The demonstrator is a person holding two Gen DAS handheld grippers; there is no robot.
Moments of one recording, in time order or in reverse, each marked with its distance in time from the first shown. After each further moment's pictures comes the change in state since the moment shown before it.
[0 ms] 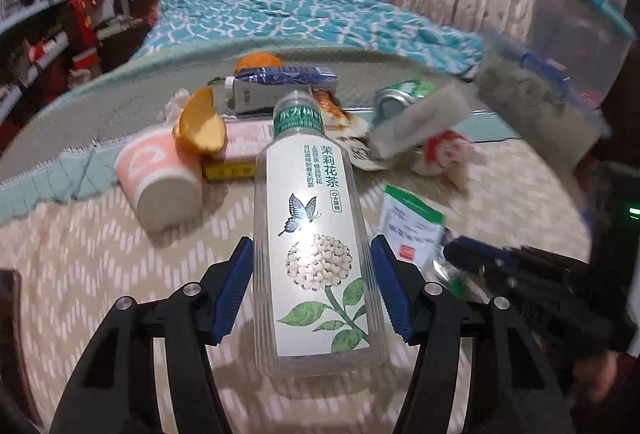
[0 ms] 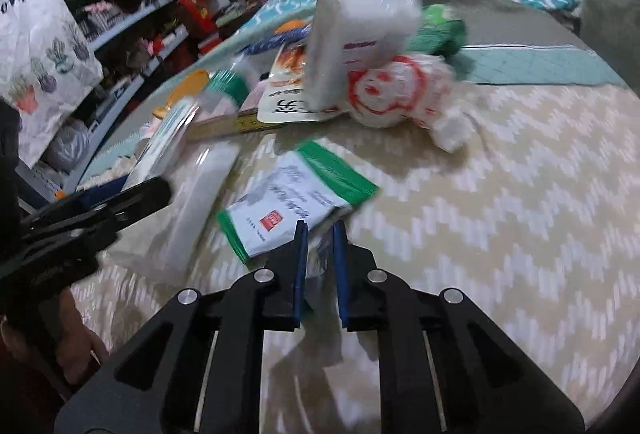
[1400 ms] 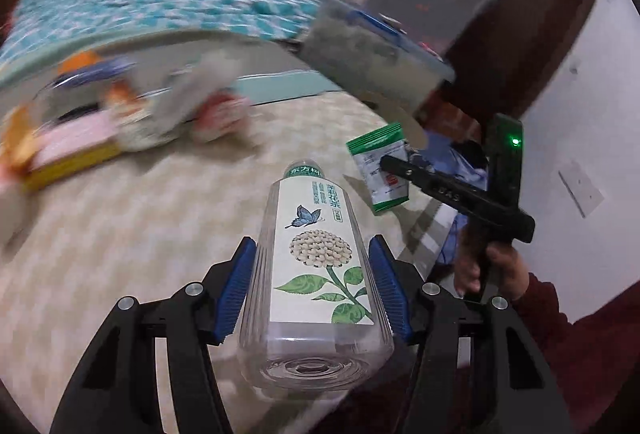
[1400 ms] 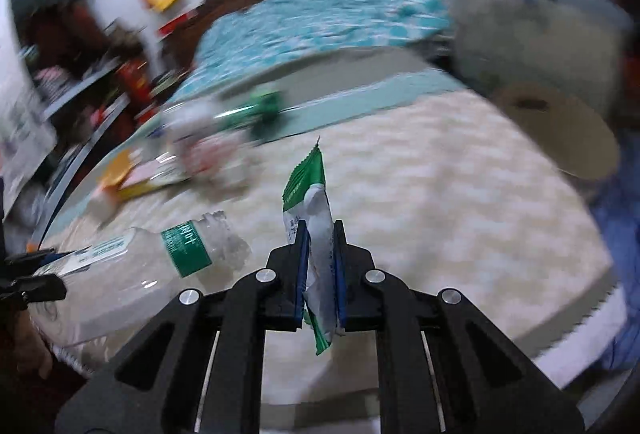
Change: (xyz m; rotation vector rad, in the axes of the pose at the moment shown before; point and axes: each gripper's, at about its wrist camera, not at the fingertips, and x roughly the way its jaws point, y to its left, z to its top) left arm -0.010 -0.095 -0.001 0.223 0.113 -0.532; right arm -0.112 -0.138 -0.025 0.220 -0.235 -0.195
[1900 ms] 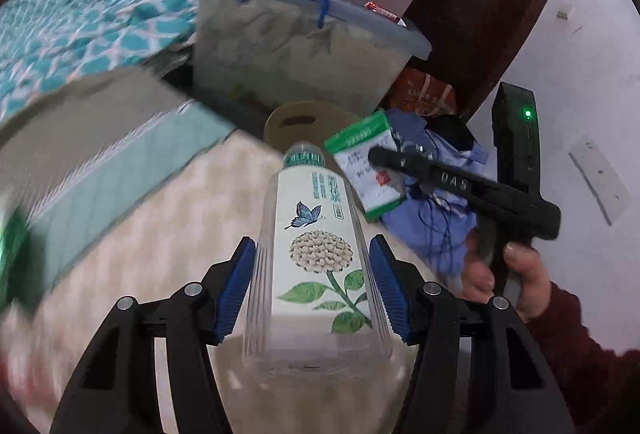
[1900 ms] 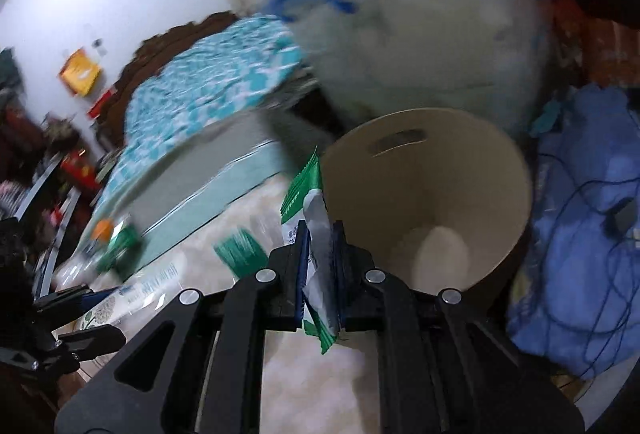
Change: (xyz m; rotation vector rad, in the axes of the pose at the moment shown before) left arm 0.220 -0.114 0.155 0.214 0.091 -0.088; right arm 0.013 -0.189 0.107 0.242 -0.056 -0.151
